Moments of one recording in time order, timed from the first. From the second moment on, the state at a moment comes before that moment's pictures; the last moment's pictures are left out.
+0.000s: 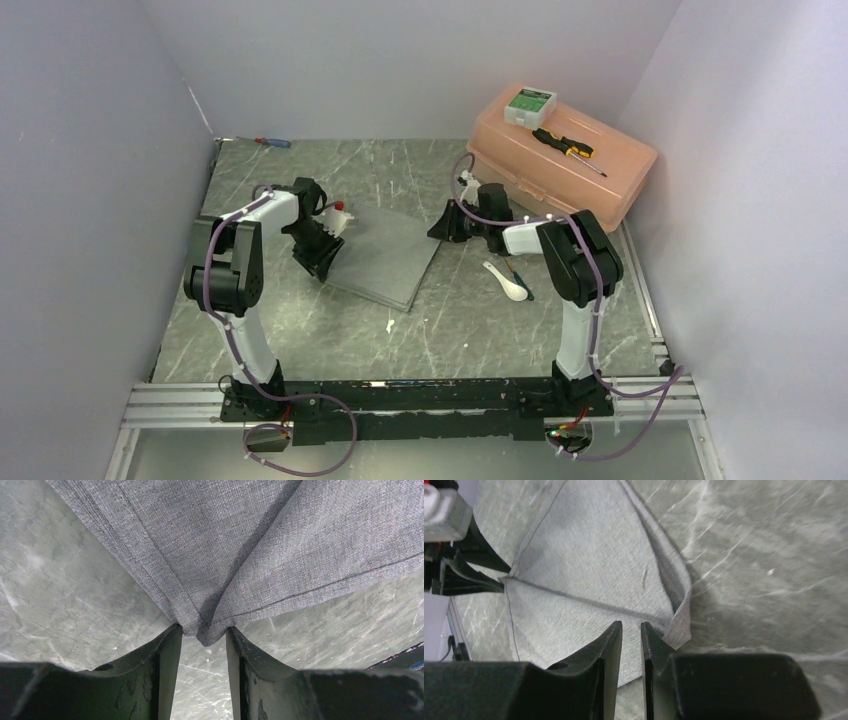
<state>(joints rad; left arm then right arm) -0.15 1.88 1.25 -0.90 0.23 0.53 0.38 1.99 1.01 0.42 -0.58 0.44</state>
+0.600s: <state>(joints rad) -0.15 1.88 1.24 -0.89 0.23 0.53 0.30 2.09 1.00 0.57 -0.67 0.56</state>
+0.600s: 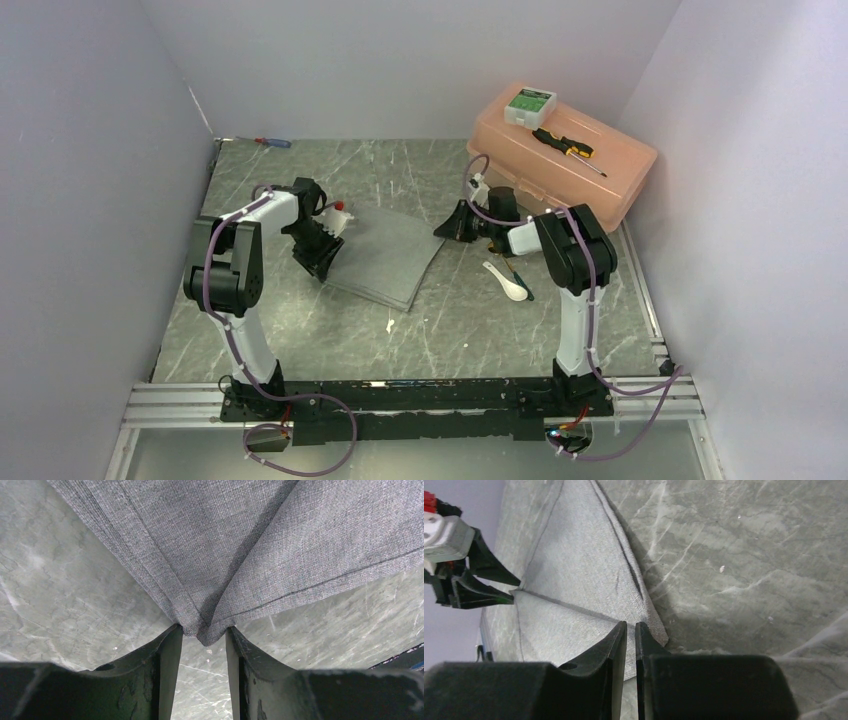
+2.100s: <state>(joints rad) -0.12 1.80 1.35 -0.92 0.21 0.38 0.66 1.97 1.01 0.53 -0.74 0.58</state>
